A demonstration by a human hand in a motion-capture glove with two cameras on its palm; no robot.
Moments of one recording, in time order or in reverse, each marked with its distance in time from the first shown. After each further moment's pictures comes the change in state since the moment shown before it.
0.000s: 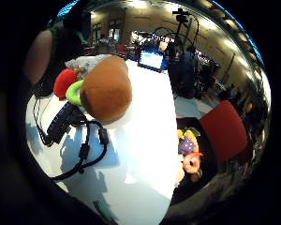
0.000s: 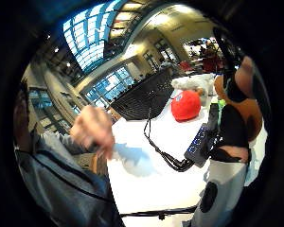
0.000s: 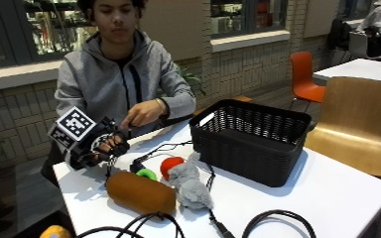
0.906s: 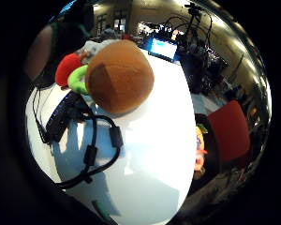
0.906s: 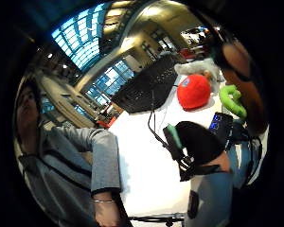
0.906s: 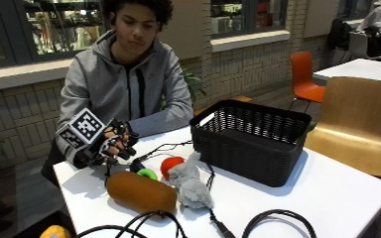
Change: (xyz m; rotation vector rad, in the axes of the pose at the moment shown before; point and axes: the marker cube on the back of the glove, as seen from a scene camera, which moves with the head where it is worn) arm -0.010 0.002 0.017 -0.158 -0.025 0.020
